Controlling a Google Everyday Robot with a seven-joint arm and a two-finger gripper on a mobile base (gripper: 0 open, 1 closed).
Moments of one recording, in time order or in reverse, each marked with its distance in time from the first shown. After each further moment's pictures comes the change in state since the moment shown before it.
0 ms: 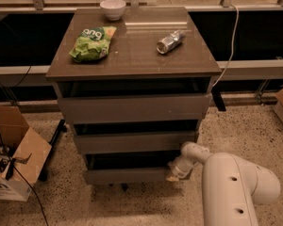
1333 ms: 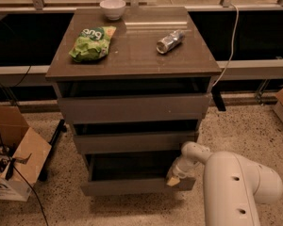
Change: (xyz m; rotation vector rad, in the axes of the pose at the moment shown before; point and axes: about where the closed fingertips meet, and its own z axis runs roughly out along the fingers) arm -0.004 0.001 -0.010 0.000 0.000 0.000
